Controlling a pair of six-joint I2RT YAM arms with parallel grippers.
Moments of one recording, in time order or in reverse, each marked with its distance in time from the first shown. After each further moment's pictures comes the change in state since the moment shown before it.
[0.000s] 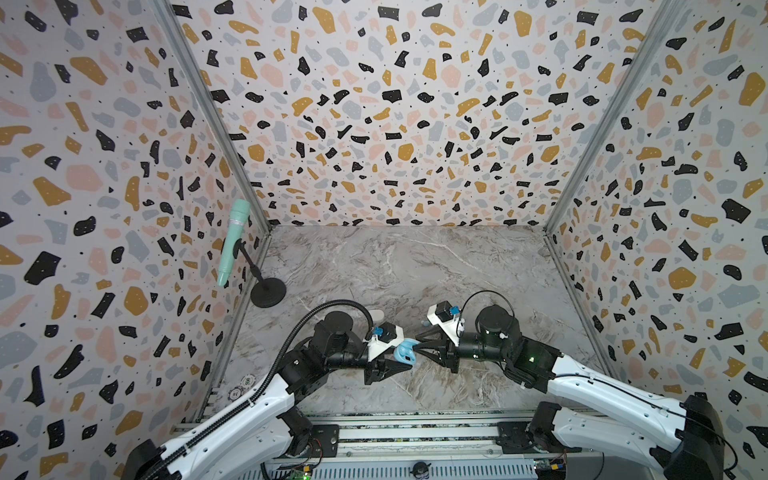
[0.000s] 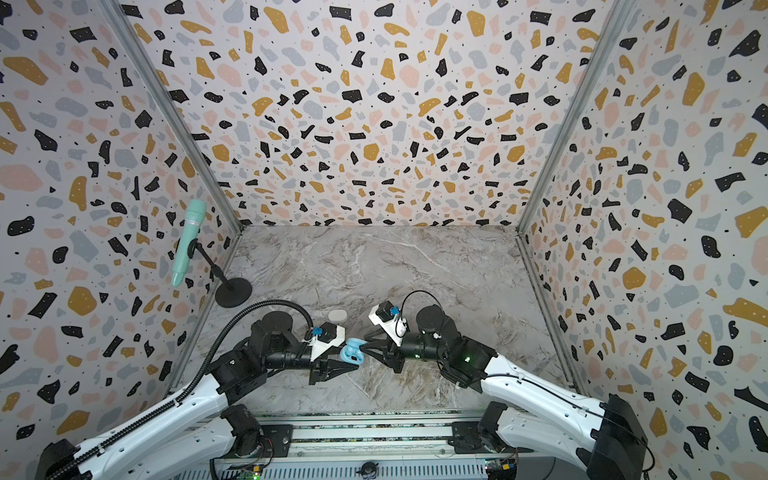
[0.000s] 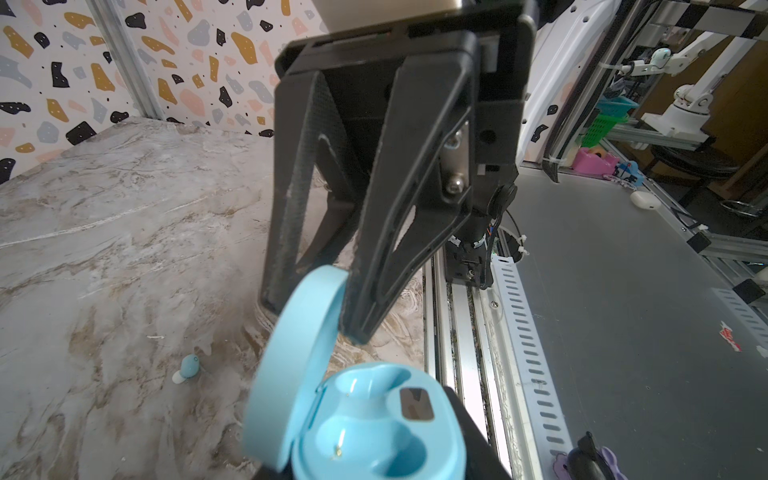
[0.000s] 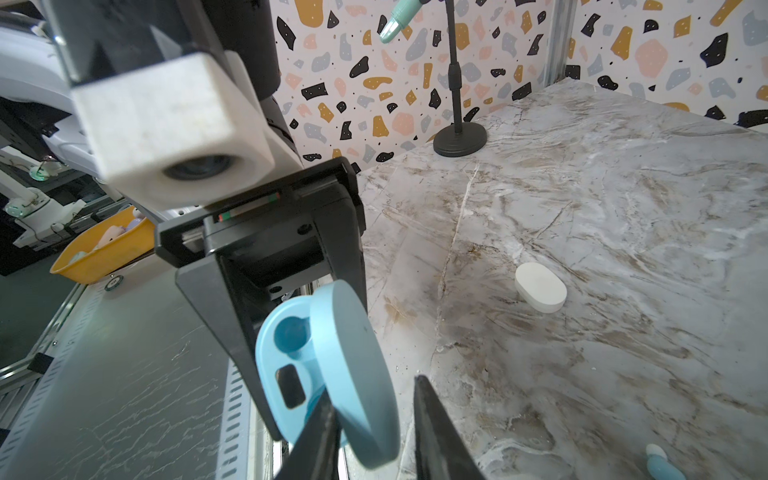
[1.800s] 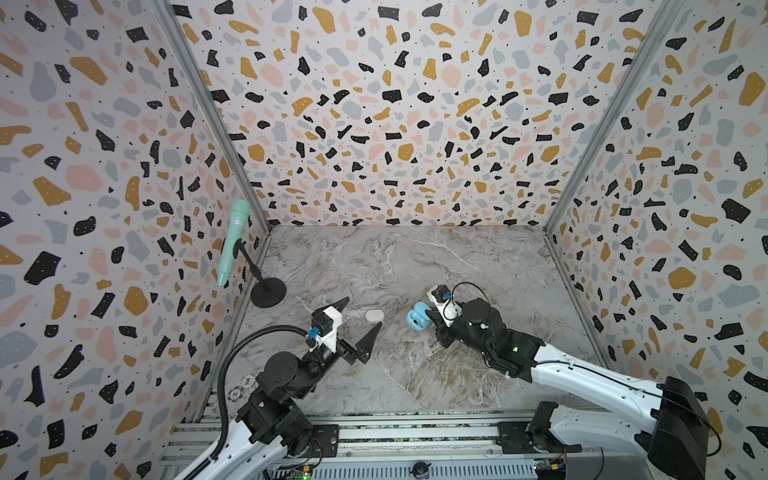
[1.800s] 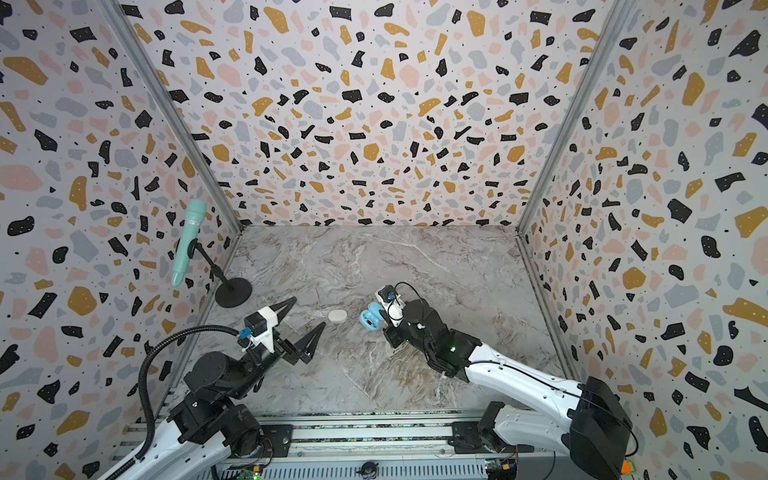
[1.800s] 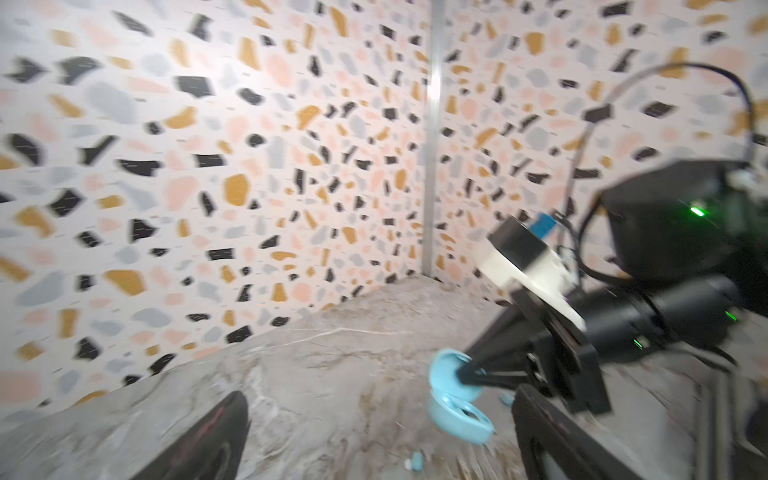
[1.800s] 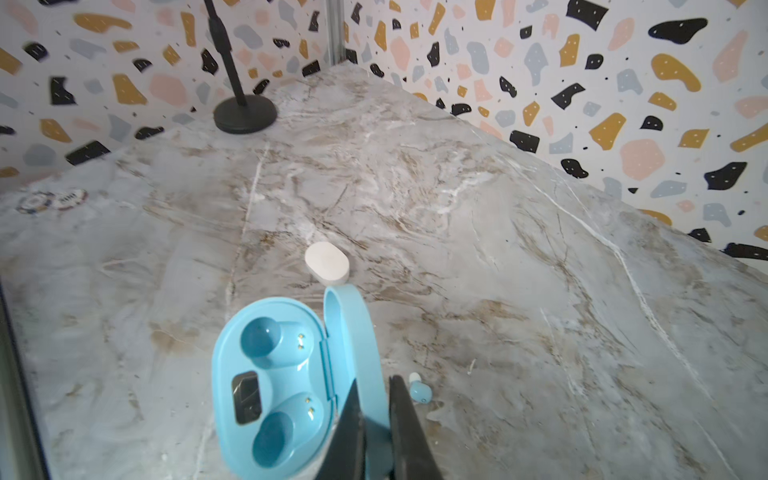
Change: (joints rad) left arm -0.005 -0.476 -0.183 0.309 -0.900 -0.235; right arm -0.024 0.172 0.054 -0.022 0.602 -0.156
